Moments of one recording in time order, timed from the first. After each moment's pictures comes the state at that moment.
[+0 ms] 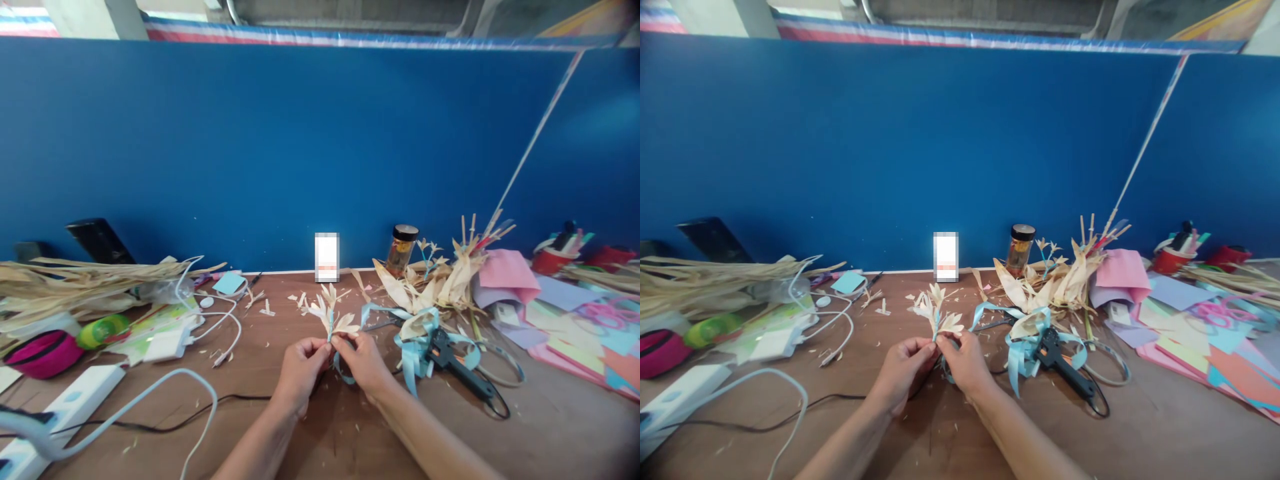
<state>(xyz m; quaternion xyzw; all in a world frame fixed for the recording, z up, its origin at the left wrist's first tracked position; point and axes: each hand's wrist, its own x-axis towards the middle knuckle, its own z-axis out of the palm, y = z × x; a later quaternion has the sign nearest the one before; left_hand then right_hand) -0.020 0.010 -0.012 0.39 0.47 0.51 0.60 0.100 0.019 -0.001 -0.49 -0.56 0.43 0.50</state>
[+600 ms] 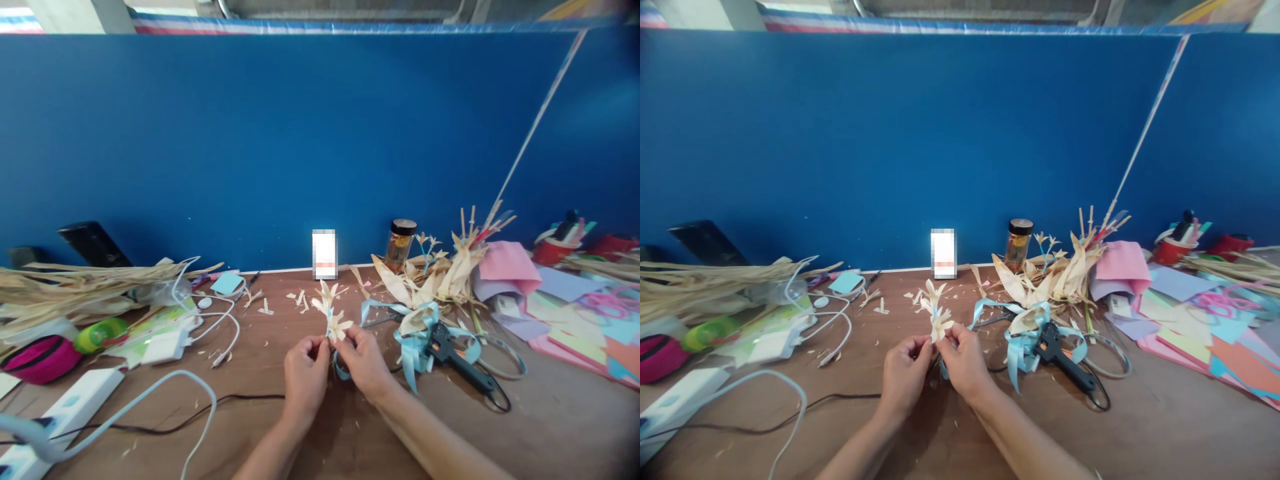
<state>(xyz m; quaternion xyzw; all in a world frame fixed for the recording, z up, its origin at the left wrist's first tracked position) -0.009 0.003 -0.010 0.52 0.56 0.53 0.37 0.100 0.014 0.001 -0.46 -0.57 0.45 0.51</state>
